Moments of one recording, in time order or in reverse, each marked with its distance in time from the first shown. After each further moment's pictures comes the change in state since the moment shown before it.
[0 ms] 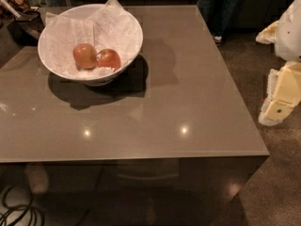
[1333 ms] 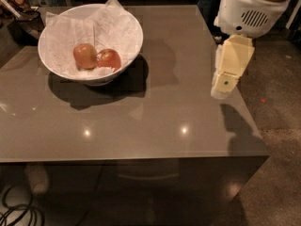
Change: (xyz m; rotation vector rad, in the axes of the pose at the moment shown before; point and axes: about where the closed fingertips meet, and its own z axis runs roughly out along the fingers) arm -0.083 -0.026 0.010 -0.030 0.014 -0.038
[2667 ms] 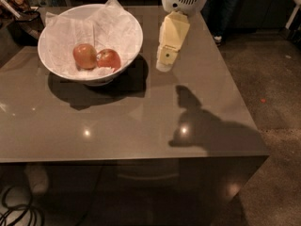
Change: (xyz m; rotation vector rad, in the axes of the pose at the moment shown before) arm -0.110 -0.045 0.024 -0.032 -0.107 -0.062
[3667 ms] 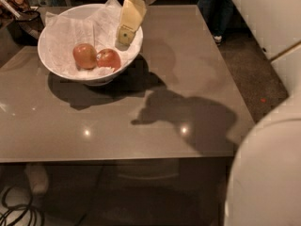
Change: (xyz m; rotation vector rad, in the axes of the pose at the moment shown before) arm -0.088 -0.046 0.028 -0.036 -0.155 0.010
